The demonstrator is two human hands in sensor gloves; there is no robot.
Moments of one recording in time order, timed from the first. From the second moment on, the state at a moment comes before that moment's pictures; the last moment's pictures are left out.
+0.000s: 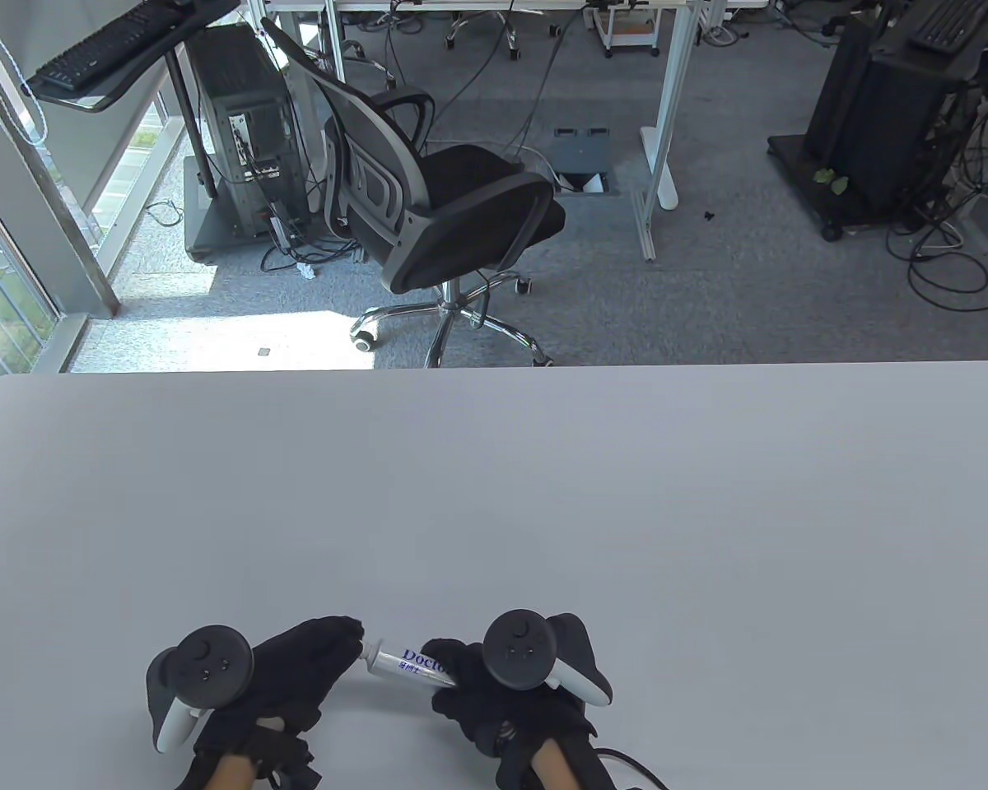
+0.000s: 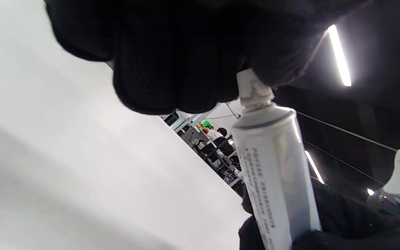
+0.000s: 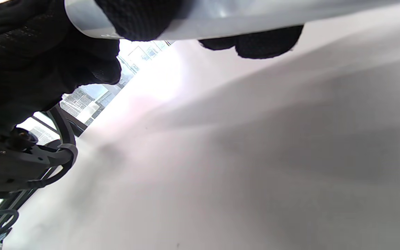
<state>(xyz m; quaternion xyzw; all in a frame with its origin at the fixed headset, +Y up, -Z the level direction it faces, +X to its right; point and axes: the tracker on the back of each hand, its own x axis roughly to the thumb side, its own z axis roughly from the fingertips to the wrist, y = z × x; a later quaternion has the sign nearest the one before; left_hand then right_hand) -0.277 -0.719 -0.272 -0.02 -0.18 0.40 0.90 0.001 -0.740 -0.275 0.23 0.19 0.89 0.34</state>
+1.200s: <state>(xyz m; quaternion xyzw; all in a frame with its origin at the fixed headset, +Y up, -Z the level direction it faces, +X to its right) -0.273 -0.718 -0.270 -0.02 -0.18 0.37 0.91 0.003 -0.743 -0.277 0.23 0.20 0.89 0.33</state>
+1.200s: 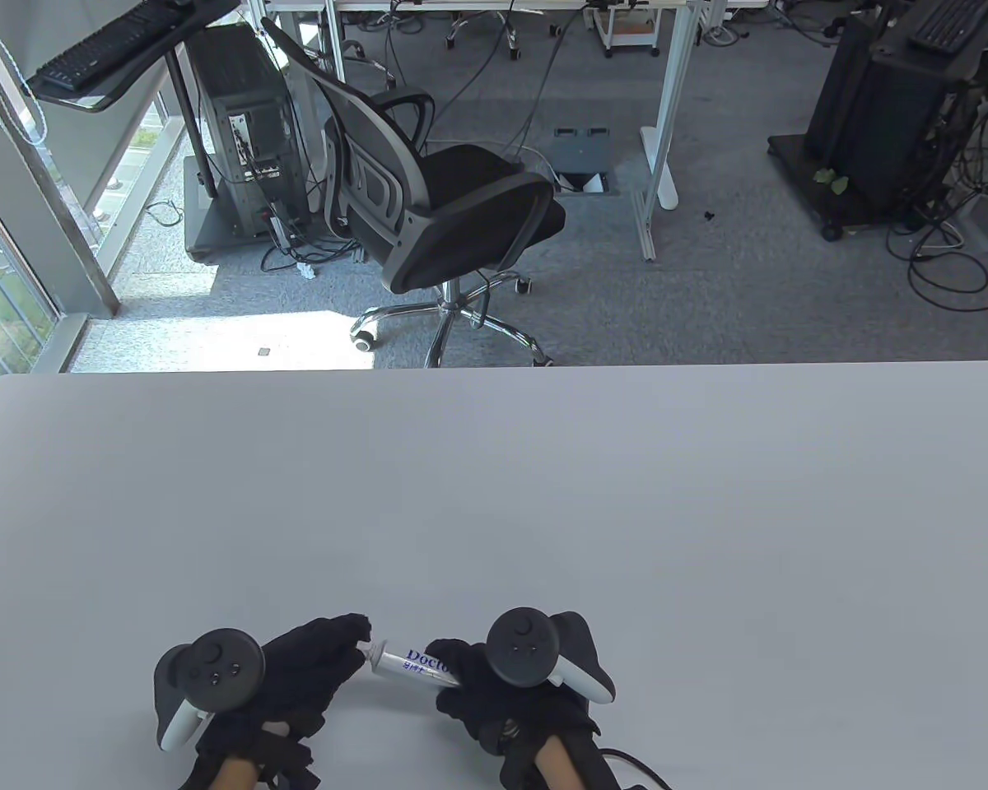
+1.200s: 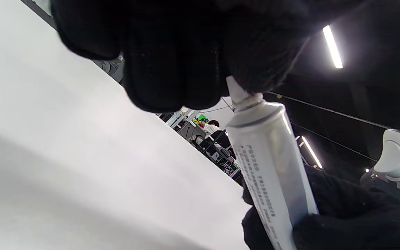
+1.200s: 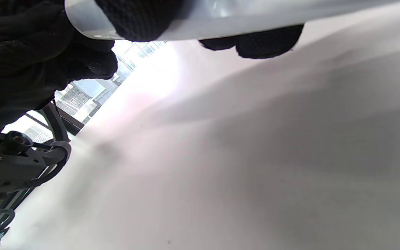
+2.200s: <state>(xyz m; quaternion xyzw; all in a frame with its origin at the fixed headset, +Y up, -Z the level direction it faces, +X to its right) -0.270 -0.721 -0.272 -0.04 -0.19 0.36 0.91 0.001 -0.745 -0.277 0.24 0.21 0.89 0.33</state>
